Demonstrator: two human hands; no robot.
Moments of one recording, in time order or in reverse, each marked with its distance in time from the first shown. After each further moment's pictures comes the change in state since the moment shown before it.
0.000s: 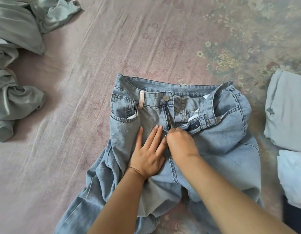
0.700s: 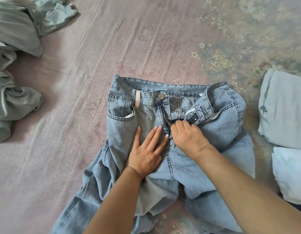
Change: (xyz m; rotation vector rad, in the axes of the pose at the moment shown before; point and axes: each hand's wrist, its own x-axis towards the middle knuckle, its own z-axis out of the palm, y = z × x) left_hand 0.002 -0.001 -0.004 0.097 -0.053 0.050; right_hand -0.001 0.054 0.017 -0.264 0.441 -0.512
